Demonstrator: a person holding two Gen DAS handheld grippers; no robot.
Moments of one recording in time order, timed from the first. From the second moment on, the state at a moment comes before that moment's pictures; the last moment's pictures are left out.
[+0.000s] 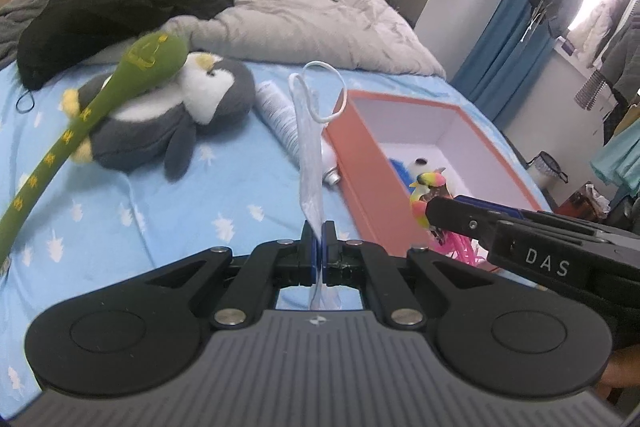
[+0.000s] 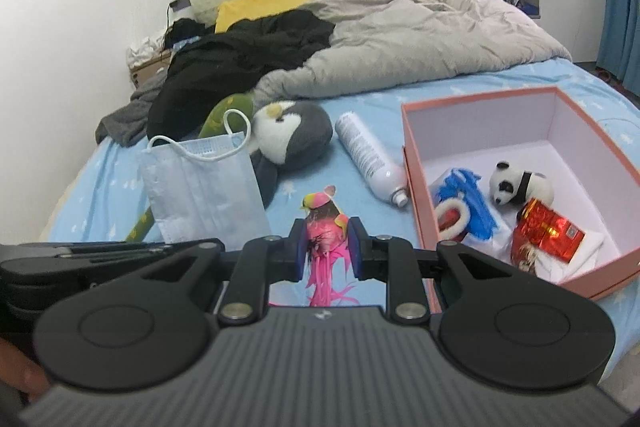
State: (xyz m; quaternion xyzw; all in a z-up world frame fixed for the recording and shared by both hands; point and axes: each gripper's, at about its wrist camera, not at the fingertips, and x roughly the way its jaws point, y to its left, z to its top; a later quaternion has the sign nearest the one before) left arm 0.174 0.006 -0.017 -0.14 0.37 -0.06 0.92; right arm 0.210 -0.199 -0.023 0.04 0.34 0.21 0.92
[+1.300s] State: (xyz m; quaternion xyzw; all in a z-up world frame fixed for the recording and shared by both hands) left arm 0.364 -0.151 -0.042 -0.09 0.40 -0.17 0.89; right arm 0.323 -0.342 -0.057 0.10 0.35 0.08 0.93
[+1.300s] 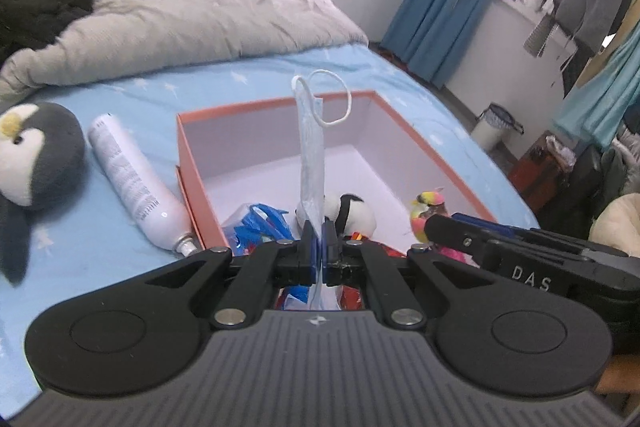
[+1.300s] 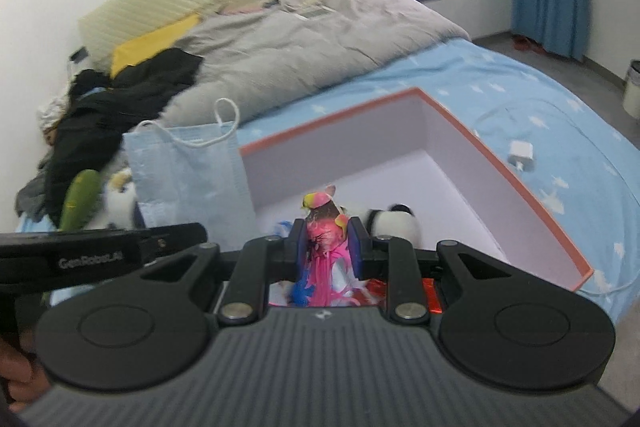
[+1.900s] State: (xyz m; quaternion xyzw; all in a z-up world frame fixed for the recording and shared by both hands) left arm 0.425 -0.176 -0.130 -0.06 0.47 -0.19 0.86; right arm 0.377 -0.358 -0.137 0.11 0.44 0.05 0.89
